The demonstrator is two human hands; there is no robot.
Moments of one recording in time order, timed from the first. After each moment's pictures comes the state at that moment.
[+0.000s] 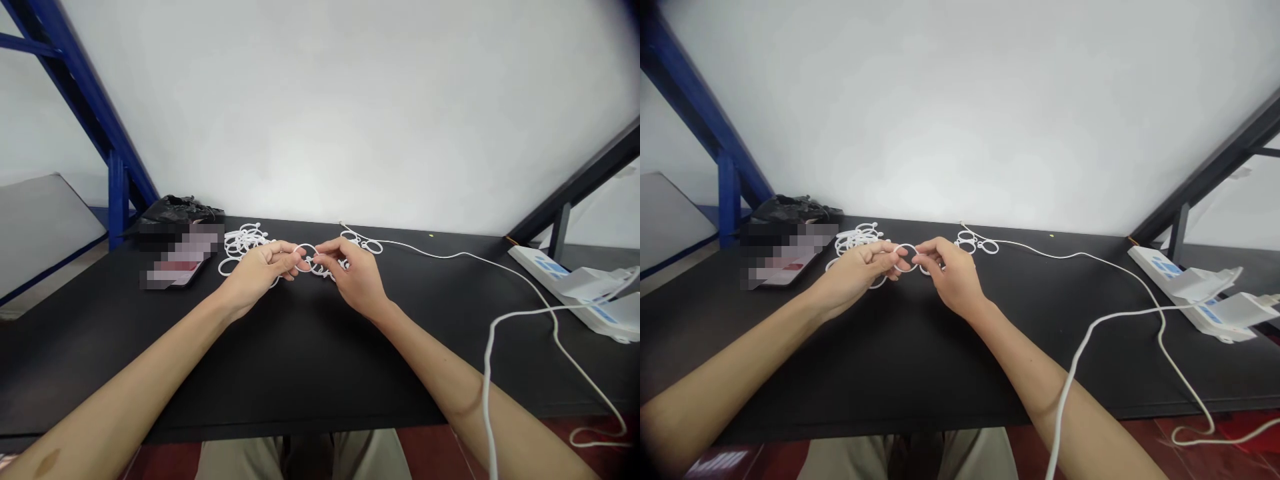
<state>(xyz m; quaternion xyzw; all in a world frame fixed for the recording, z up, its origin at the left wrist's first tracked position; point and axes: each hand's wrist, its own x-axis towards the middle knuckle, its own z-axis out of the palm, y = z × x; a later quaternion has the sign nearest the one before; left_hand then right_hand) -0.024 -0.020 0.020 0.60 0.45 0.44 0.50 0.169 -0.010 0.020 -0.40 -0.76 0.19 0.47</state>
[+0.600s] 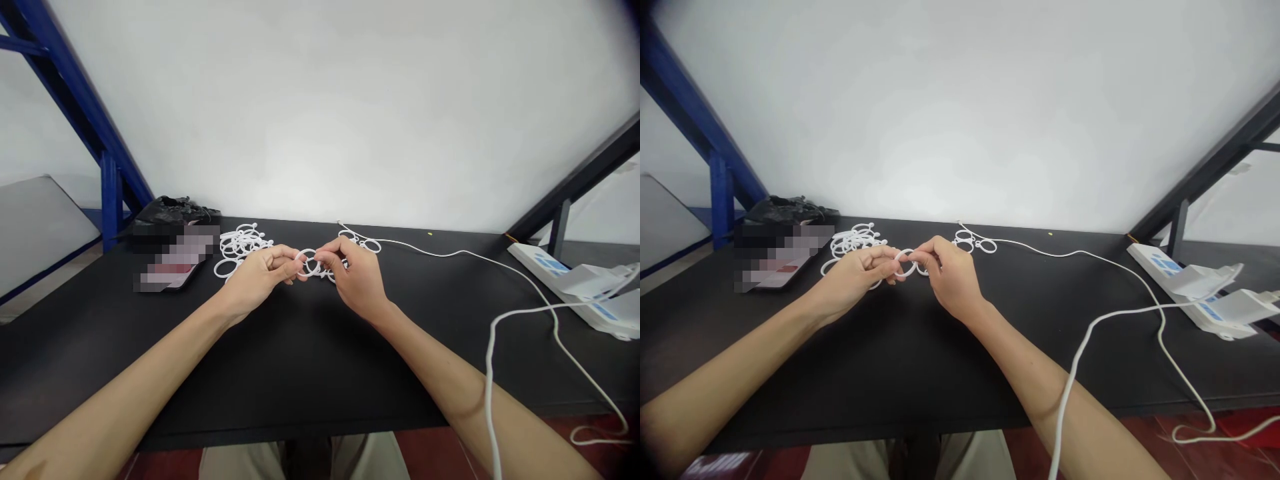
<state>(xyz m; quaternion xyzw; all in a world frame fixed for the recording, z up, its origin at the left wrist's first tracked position) -0.022 -0.024 0.022 0.62 0.43 0.42 0.50 0.166 -0.017 0.028 -0.42 -0.76 0.16 0.48</state>
